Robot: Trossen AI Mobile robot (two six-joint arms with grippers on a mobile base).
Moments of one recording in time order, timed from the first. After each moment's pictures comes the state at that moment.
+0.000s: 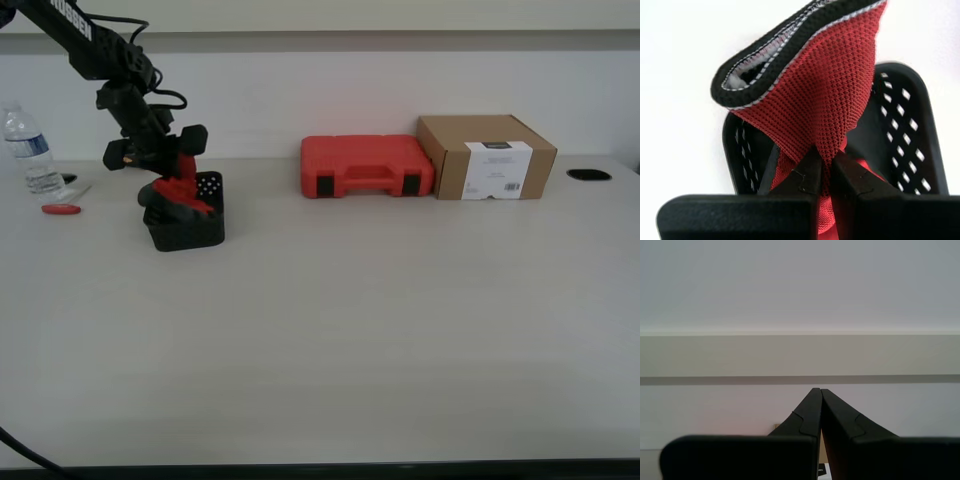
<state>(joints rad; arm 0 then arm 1) 0.00 1.05 0.52 0.58 0.00 0.00 0.07 2.74 2.15 -0.59 0.19 0.02</state>
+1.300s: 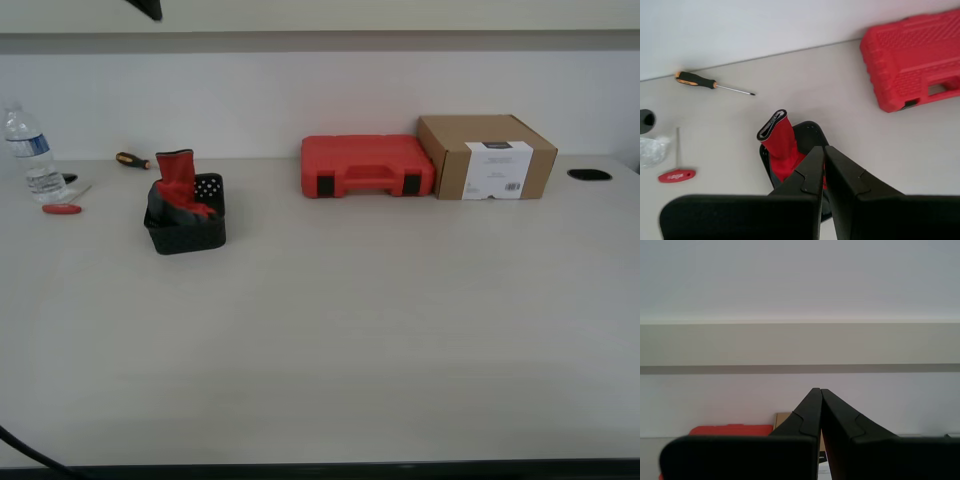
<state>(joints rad) 0.00 1.05 0.52 0.53 0.00 0.00 -0.03 2.11 2.05 -0.90 0.09 0.13</state>
